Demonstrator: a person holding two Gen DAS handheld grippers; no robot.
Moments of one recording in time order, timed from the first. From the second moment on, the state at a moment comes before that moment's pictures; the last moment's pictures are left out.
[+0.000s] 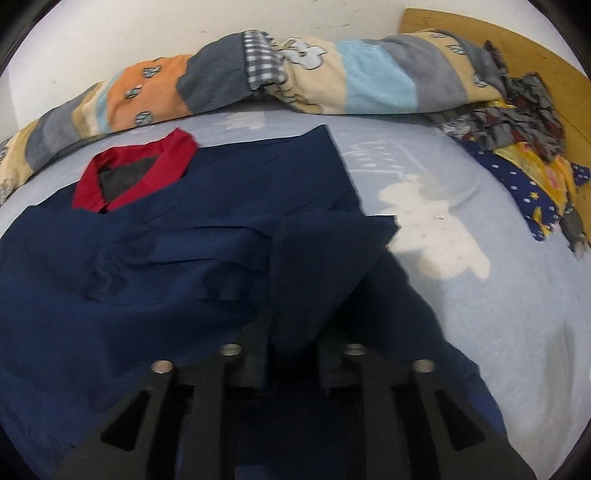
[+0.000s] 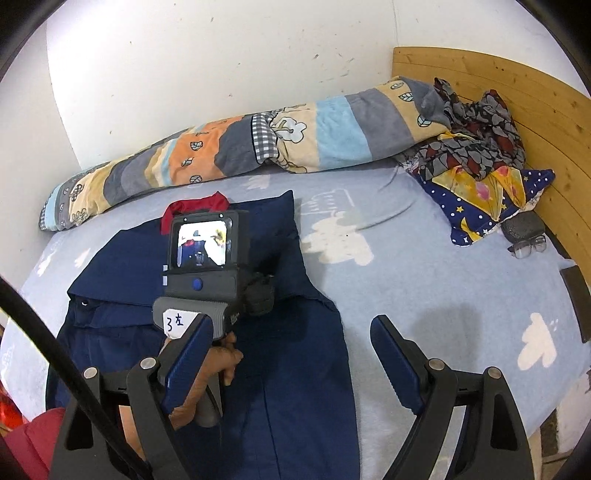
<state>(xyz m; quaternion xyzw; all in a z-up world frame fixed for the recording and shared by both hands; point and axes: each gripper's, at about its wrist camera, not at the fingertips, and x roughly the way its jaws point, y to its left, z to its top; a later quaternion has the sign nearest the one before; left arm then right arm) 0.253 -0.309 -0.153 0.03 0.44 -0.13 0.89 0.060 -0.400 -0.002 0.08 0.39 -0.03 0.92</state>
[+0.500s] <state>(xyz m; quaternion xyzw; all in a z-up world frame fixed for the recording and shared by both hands) 0.208 -0.150 -0.084 0.03 0.39 -0.08 0.92 0.066 -0.396 -0.002 0.08 0.39 -0.04 0.92</state>
